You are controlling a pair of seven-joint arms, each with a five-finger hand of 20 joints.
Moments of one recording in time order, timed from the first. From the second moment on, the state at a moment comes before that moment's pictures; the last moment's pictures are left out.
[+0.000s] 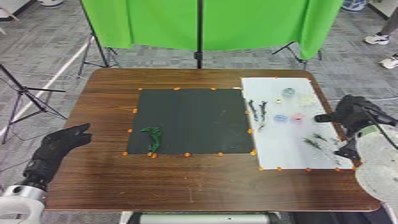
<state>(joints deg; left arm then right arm) 129.5 -59.7 -110.1 -115.1 64.6 -0.3 2.6 -108.2 -31.3 89.5 -117.2 -117.1 -3.5 42.3</state>
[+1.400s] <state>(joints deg) 130.6 -60.3 -111.4 -116.0 64.6 -0.7 2.0 -102.4 -32.7 79.0 -122.8 -114.2 8.4 42.4</state>
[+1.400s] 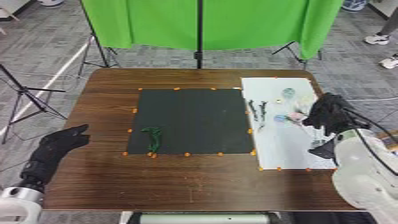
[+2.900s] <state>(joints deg) 132.0 -59.1 -112.8 -117.3 65.4 -1.5 0.7 -66.0 -63.6 34.6 -102.7 -93.5 20.3 42.4</state>
